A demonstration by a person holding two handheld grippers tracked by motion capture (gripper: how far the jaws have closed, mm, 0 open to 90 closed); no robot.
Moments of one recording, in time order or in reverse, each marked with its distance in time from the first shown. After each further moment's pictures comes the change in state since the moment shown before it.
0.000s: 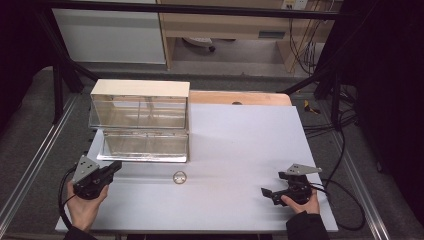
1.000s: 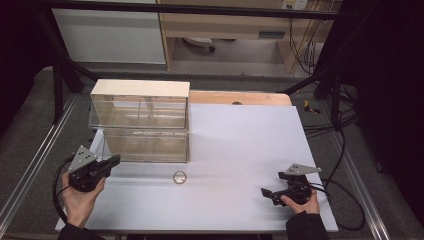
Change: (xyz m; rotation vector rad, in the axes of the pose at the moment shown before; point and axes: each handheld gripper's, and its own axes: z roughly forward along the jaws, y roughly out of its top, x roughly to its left) left arm 0.004 0.031 -0.005 0.071 -0.026 0.032; right arm 0.000 0.000 0.001 0.007 -0.001 -0.002
